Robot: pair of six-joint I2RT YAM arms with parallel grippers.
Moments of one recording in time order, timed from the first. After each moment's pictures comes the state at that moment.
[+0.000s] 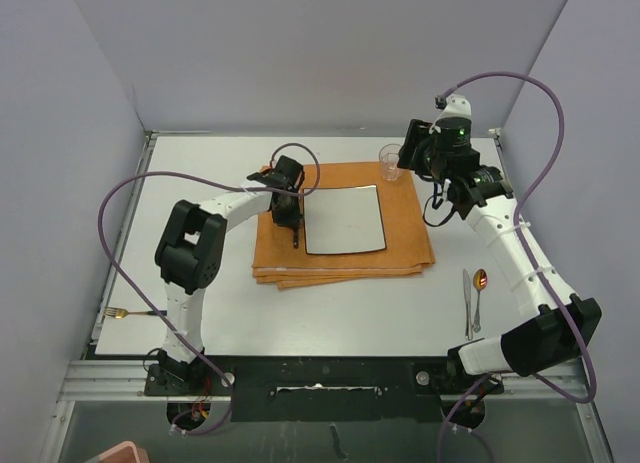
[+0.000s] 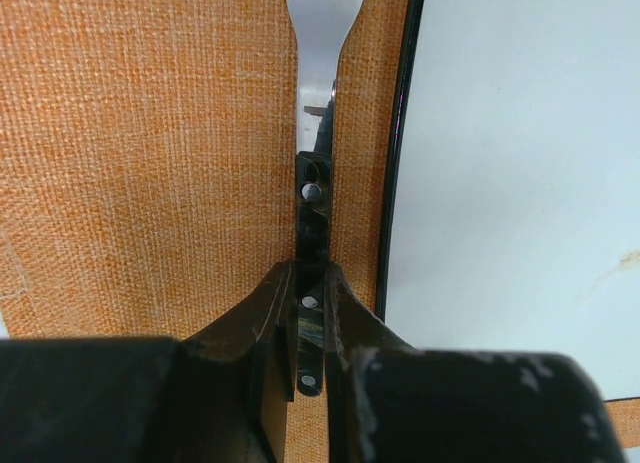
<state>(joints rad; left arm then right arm) -0.50 2.08 1.53 -0.57 -0.05 -0.60 0.31 1.39 1.45 -0.52 0.18 0.31</state>
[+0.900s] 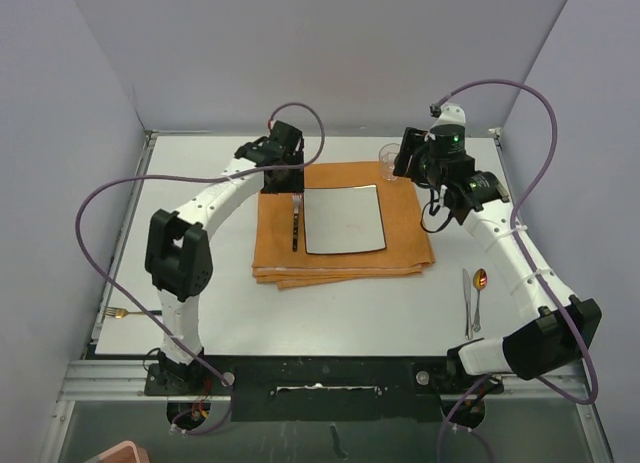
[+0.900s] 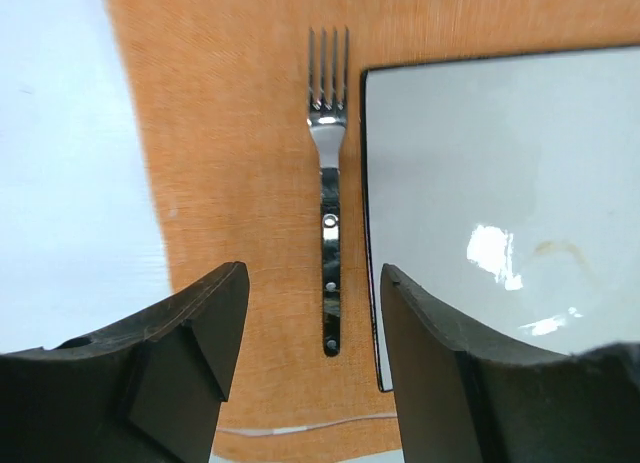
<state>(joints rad) -0.51 2.03 1.78 -0.79 -0.19 -0.46 0.33 1.37 1.39 -0.52 0.19 0.34</state>
